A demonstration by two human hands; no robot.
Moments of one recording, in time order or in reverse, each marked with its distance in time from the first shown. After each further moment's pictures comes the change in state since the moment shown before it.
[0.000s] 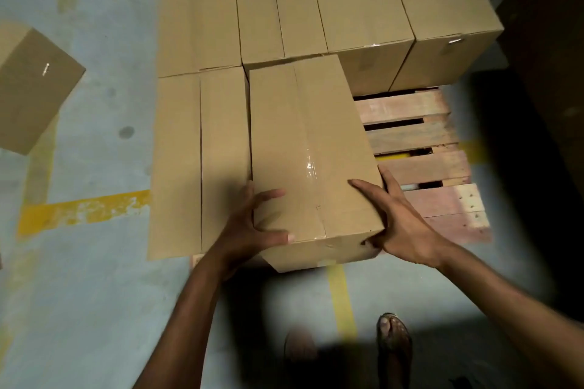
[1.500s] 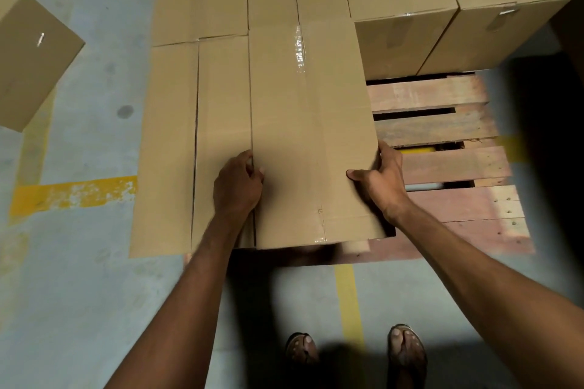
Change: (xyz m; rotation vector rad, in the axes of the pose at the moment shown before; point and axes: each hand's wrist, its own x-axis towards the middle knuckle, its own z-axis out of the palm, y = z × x) left_hand 0.128 -0.072 -0.004 0.495 0.519 -0.121; right_hand 0.133 0.048 0.058 0.378 0.457 0.367
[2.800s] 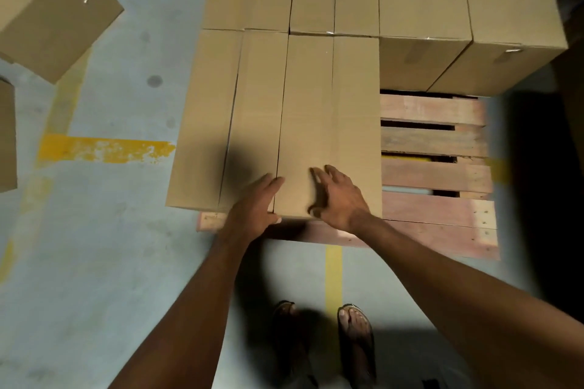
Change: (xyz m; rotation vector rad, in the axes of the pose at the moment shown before) left_hand -0.096 -0.056 -0.016 0.125 -0.347 0.230; right_hand -0.090 -0.031 0.052 -0.922 -0.505 -0.327
